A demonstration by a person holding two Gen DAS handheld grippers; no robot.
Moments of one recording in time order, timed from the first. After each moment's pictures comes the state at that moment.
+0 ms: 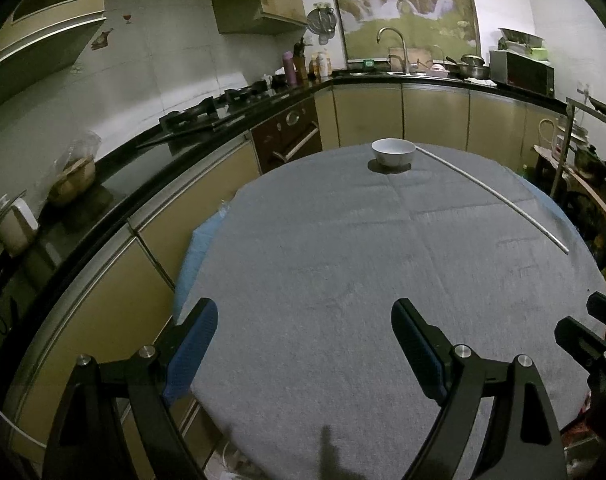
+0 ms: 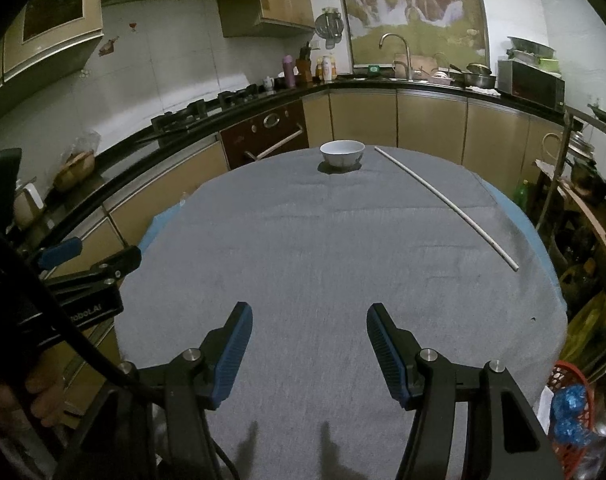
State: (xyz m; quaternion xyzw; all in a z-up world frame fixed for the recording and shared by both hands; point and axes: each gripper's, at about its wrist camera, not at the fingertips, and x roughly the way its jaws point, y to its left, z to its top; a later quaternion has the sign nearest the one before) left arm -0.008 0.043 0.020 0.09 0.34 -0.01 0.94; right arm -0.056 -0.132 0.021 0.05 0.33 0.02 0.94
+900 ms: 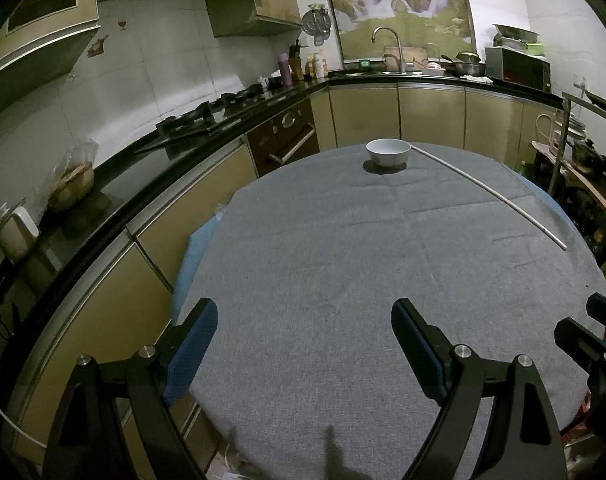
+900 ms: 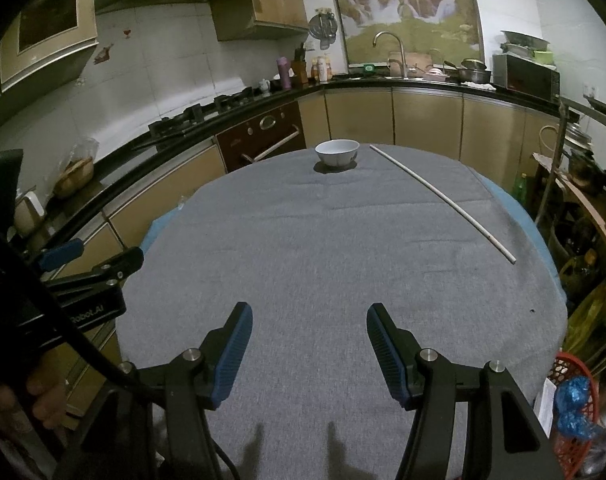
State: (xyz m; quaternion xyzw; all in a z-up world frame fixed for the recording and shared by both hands) left arm -0.013 0.033 0.022 0.10 0.33 -0.01 0.94; right arm -0.066 -0.141 0.019 0.06 0.33 0.02 0.94
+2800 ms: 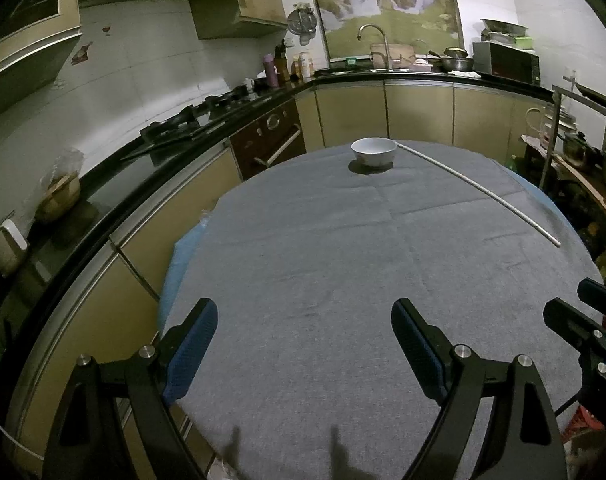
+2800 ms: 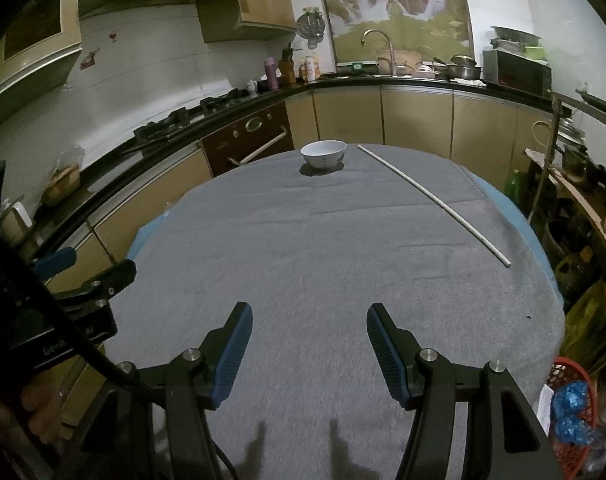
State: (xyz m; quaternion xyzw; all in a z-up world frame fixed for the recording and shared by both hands) left arm 0.003 0.020 0.022 0.11 0.33 -0.03 0.94; right arm -0.046 -0.154 0.016 0.07 0.33 0.00 0.94
